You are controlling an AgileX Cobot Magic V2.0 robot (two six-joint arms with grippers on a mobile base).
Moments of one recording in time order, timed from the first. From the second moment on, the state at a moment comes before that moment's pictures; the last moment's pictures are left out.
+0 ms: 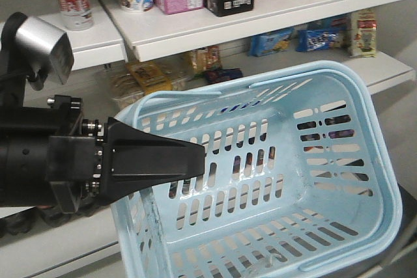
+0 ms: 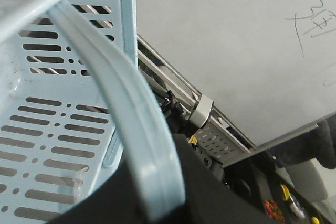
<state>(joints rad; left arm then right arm) -0.54 1.06 -0.95 -1.36 0.86 0.50 -0.01 -0.01 0.03 -0.22 0.09 0.19</state>
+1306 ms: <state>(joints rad) -0.54 1.06 -0.95 -1.36 0.86 0.50 -0.01 -0.01 0.03 -0.22 0.09 0.19</state>
